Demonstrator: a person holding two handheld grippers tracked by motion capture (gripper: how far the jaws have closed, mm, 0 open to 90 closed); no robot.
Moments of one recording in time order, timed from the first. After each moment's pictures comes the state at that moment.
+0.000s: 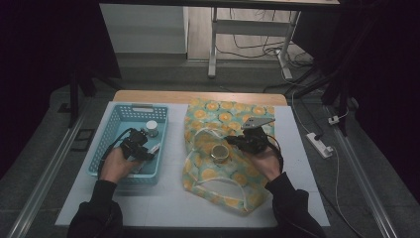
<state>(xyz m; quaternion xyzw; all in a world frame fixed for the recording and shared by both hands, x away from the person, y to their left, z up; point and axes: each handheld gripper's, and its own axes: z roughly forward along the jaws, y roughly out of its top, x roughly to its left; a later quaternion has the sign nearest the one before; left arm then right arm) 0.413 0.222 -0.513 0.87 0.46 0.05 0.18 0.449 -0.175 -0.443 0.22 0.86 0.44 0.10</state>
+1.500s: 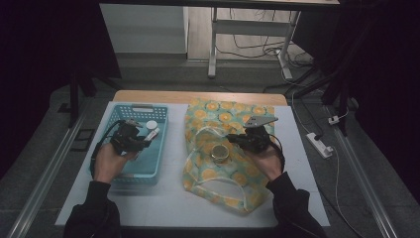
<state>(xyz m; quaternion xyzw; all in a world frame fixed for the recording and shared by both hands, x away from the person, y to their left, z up) 0.392 0.233 -0.463 0.83 0.47 0.13 0.28 0.448 -0.179 -0.437 0.22 0.86 0.45 0.11</state>
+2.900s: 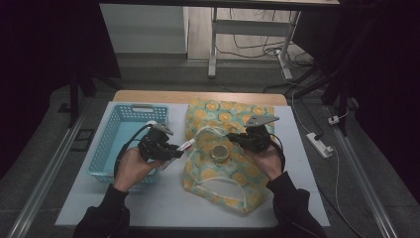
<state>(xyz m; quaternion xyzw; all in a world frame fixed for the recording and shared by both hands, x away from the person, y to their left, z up) 0.374 0.139 -0.432 0.87 0.36 0.04 0.33 0.449 -0.180 -0.435 0.22 0.85 0.46 0.11</state>
